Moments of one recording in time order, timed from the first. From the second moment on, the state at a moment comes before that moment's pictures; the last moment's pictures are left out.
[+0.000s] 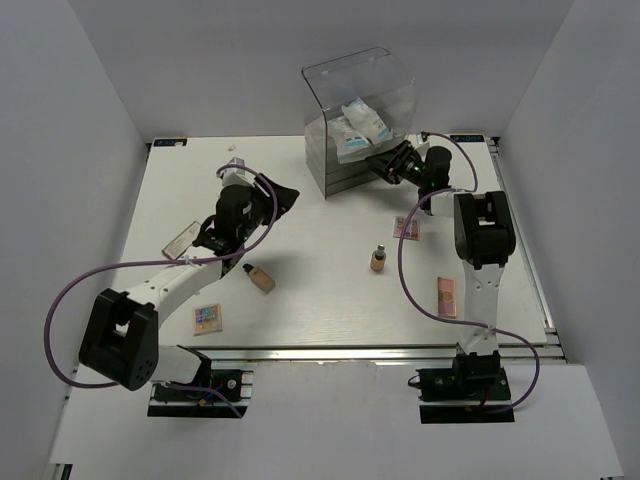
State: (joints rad) left arm -0.44 1.36 0.83 0.28 -0.03 -0.91; right arm 0.13 2.29 1.45 0.76 -0.70 1.13
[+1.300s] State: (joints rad) left arm -0.44 1.42 0.86 0.26 -0.04 -0.91; right arm 0.15 2.39 1.48 0.88 -0.63 1.27
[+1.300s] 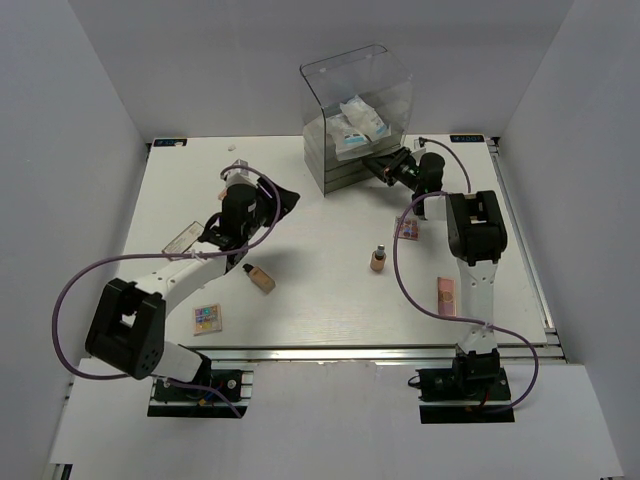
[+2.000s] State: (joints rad) left arm -0.44 1.14 0.65 0.14 -0.18 -0.96; right arm 0.10 2.13 1.07 0.93 -0.67 1.21
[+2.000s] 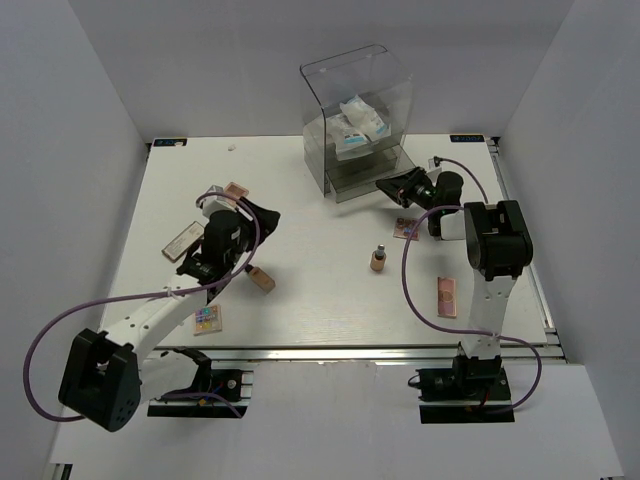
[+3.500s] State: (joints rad) left arm -0.49 1.63 0.94 -0.68 -0.32 -1.13; right arm 0.02 1.67 1.08 0.20 -0.68 0.11
